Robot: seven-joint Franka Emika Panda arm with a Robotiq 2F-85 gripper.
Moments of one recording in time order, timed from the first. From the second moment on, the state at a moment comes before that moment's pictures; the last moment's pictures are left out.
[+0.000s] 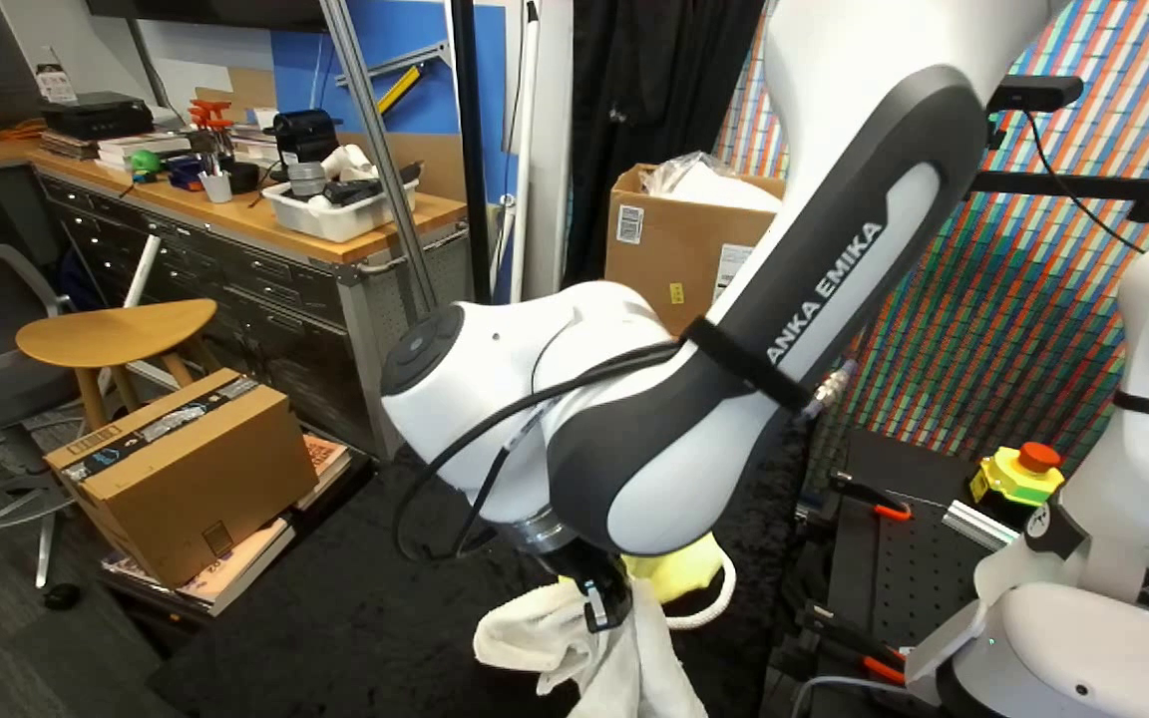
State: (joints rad) arm 0.40 0.44 0.20 -2.09 -0.21 2.06 0.13
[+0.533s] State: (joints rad) arm 0.27 0.18 0.19 -2.22 -0.21 2.02 0.08
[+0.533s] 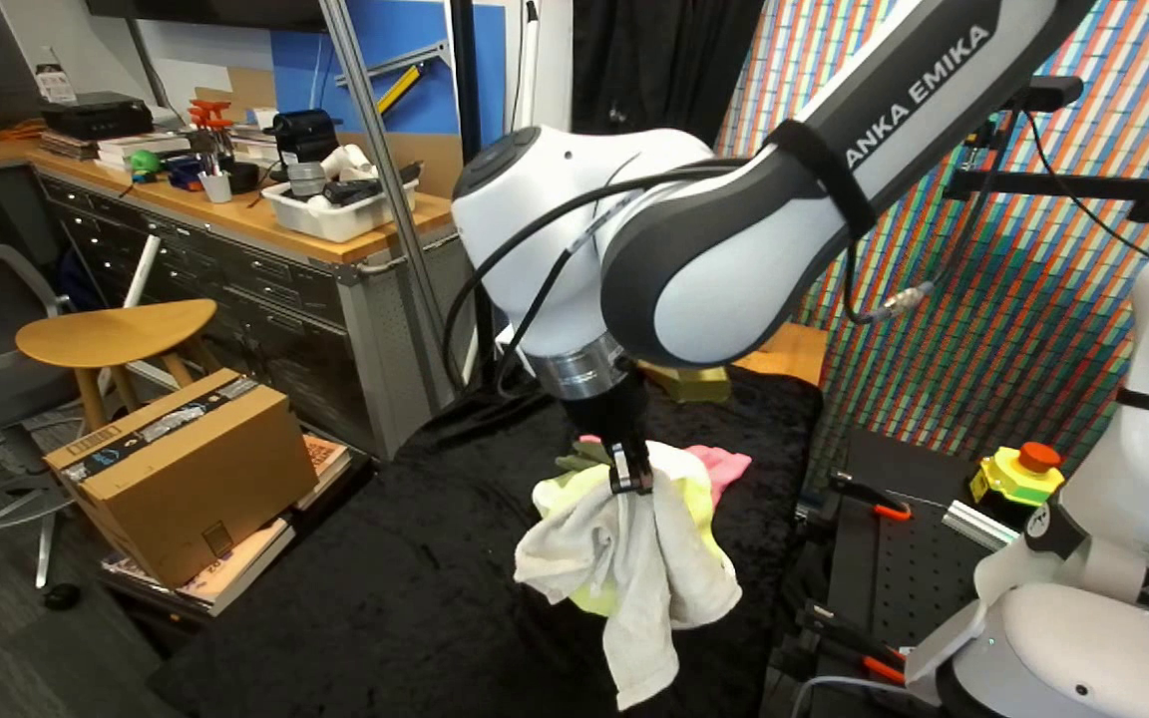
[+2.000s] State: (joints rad) arm 0.20 0.37 0.09 -2.26 -0.41 2.14 0.44
